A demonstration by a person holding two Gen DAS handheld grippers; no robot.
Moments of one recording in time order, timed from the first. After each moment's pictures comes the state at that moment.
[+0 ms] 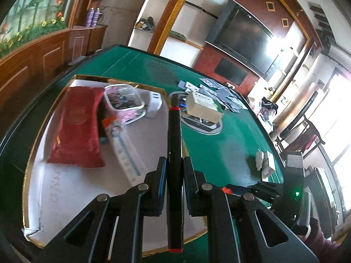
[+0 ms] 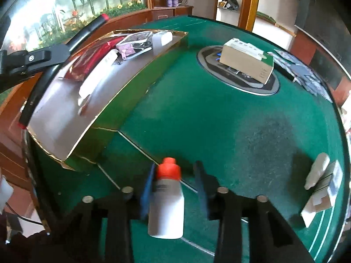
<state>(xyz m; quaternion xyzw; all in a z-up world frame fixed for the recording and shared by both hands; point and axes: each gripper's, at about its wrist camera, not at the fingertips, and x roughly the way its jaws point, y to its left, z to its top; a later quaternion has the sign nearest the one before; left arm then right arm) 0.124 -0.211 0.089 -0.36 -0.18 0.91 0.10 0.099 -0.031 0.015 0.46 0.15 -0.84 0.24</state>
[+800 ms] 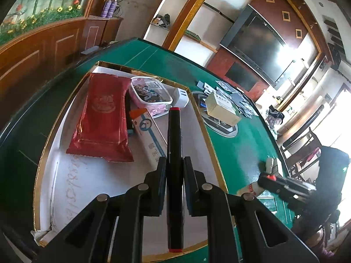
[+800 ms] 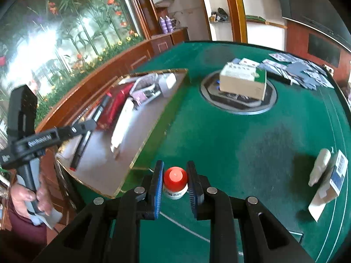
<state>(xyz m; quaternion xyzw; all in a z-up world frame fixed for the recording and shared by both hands) 0.130 -0.244 0.068 -0.37 -0.21 0.90 0.08 0.103 -0.021 0.074 0.41 0.00 -0.86 0.29</state>
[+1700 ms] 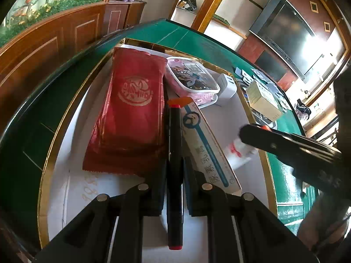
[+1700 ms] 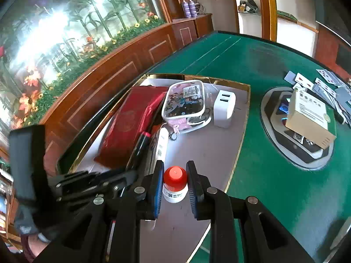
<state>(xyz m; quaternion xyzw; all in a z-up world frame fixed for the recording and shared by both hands) 0.093 -0.266 0.030 -0.44 -0.20 0.88 0.00 0.020 -0.152 0.064 0.46 0.04 -0.82 0.33</state>
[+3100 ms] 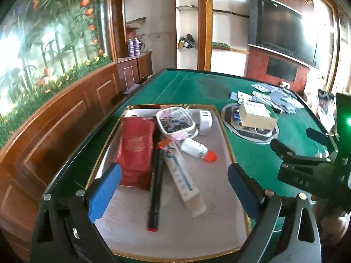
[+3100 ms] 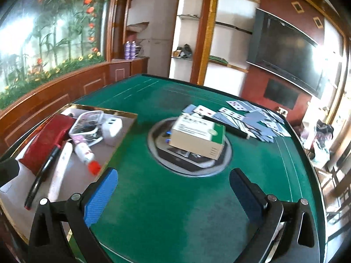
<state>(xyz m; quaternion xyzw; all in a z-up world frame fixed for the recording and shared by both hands) 0.134 -0.173 0.110 -0.34 -0.02 0.94 -0.11 0.054 -0.029 0.079 0.29 0.09 -0.94 0.12</state>
